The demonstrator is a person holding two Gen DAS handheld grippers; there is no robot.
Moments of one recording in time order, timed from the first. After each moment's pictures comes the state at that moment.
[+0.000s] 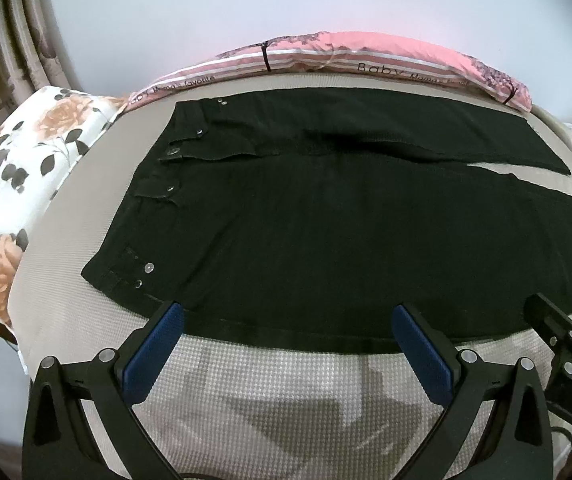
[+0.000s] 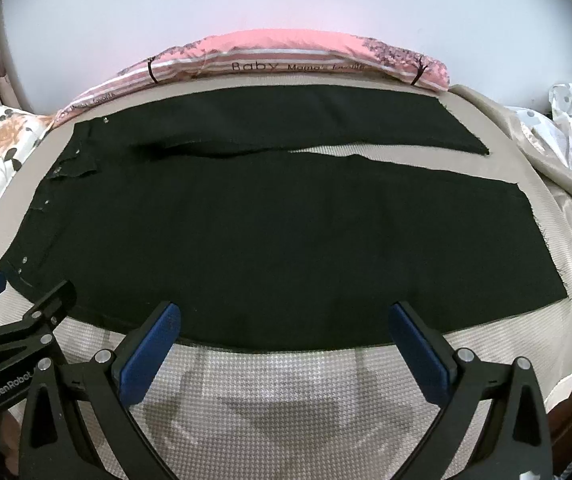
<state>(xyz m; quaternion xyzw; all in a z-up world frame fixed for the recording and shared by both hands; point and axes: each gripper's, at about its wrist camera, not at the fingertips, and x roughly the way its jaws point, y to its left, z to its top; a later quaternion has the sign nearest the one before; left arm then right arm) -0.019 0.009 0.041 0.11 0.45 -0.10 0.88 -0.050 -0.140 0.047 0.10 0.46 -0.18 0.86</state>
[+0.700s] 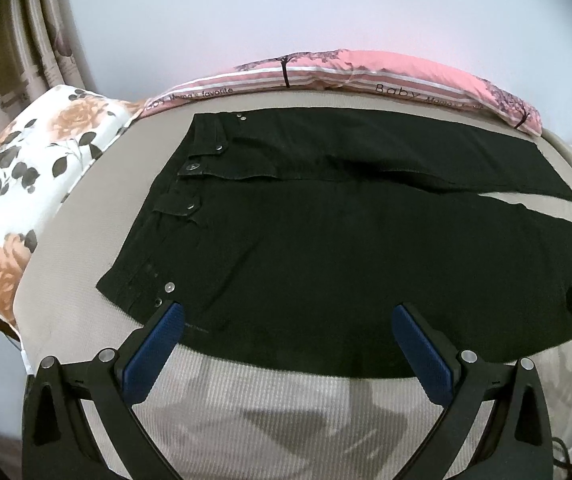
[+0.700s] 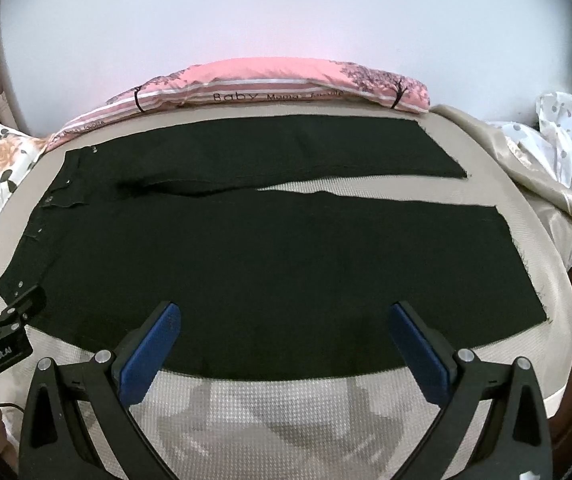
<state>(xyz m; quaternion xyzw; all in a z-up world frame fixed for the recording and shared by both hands) -0.005 0.021 0.056 0.09 0.44 -0.08 0.89 -0.052 -0.173 0.071 0.10 0.42 -0.19 0.88</state>
